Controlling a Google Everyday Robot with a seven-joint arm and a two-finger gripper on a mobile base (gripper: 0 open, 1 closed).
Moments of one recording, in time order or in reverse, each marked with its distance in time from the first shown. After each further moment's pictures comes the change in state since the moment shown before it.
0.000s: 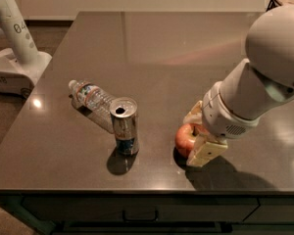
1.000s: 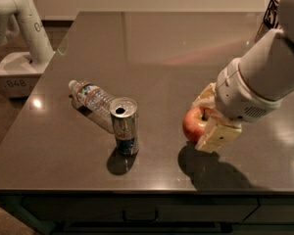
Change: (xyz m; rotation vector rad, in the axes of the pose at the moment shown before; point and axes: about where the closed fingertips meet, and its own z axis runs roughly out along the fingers) arm -0.009 -0.009 -0.049 0.059 -0.017 -0.013
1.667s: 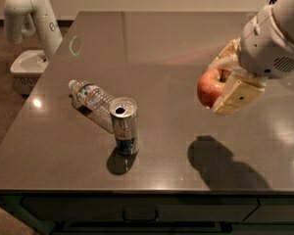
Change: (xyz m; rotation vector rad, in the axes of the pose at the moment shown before) arm -0.001 -0.043 -0.066 0.080 -0.020 0.023
